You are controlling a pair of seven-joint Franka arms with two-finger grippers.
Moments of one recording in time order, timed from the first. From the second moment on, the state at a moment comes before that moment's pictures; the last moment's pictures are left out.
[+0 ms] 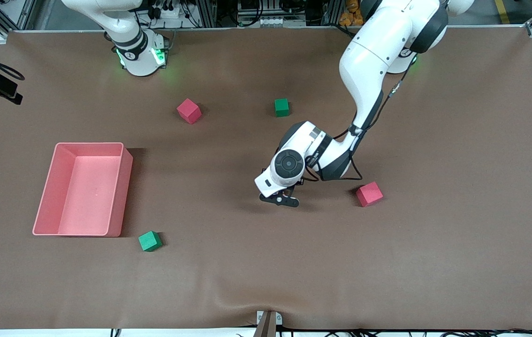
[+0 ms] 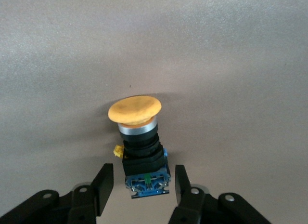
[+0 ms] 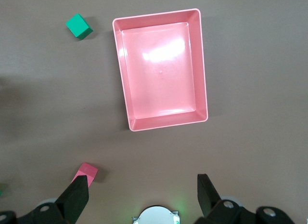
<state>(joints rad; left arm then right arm) -0.62 0.93 -0.12 -1.24 -0.07 2.04 -0.47 0.02 -0.03 -0.07 -1.45 -0.04 1.33 0.08</state>
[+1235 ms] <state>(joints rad) -0.62 0.86 -0.11 -1.20 -0.06 2.05 -0.80 0.07 0.00 -0.05 -1.45 -0.08 1.38 0.09</state>
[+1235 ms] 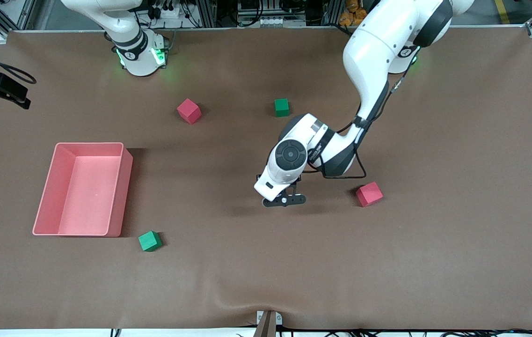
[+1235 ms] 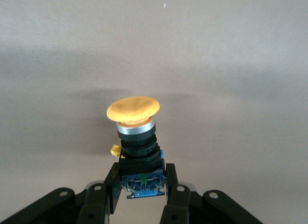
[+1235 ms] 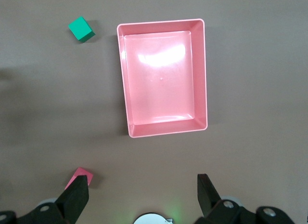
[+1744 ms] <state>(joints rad) -0.71 0.82 -0.11 -1.21 0.20 2.05 -1.24 0.04 0.03 -0.06 -1.45 -0.04 1.43 0.09</state>
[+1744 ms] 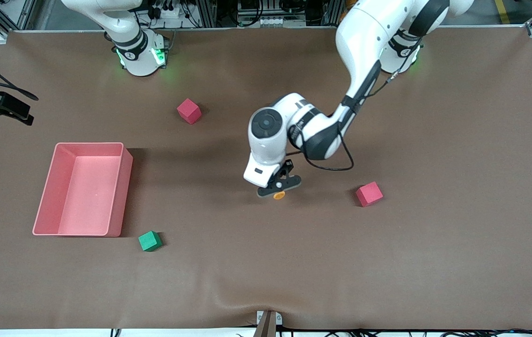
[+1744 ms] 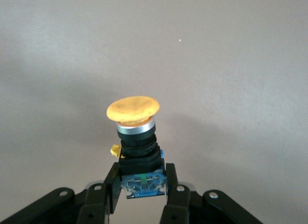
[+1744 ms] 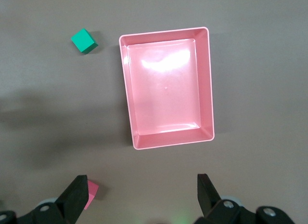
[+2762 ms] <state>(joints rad) -0.94 0.95 -0.07 -1.25 1.01 2.04 -1.96 0.03 0.03 -0.06 -1.45 -0.04 1.44 0.09</state>
